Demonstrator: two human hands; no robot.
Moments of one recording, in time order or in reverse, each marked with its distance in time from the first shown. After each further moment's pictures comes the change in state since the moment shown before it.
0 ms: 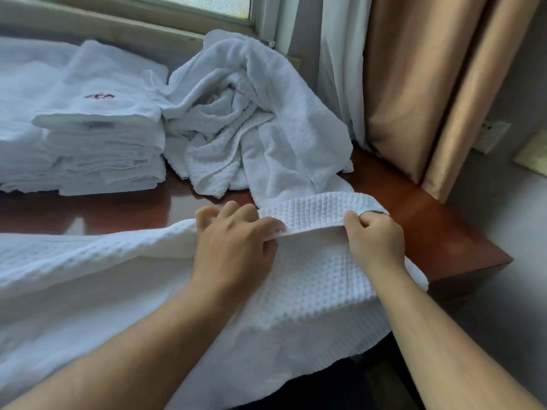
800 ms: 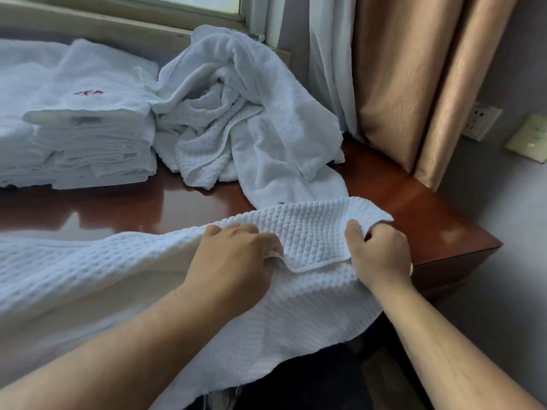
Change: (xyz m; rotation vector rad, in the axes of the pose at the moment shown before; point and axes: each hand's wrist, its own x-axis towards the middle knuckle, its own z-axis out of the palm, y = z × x) left_hand -0.023 0.023 -0.011 -0.083 -0.245 0.076; right_hand -0.033 0.022 -0.031 -0.026 0.000 -0.094
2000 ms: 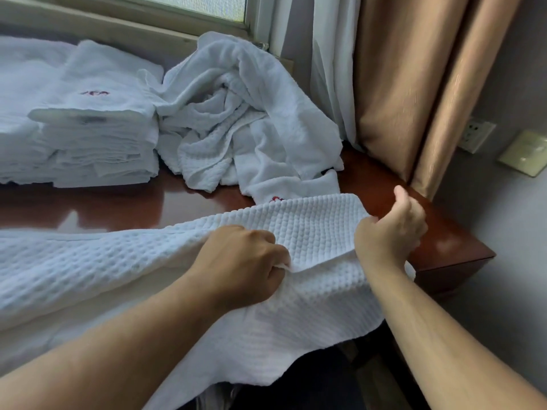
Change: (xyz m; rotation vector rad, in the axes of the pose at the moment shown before) left_hand 0.010 -0.006 0.002 0.051 0.069 0.310; right_hand 0.025 -0.019 0.004 0.017 0.276 0.209
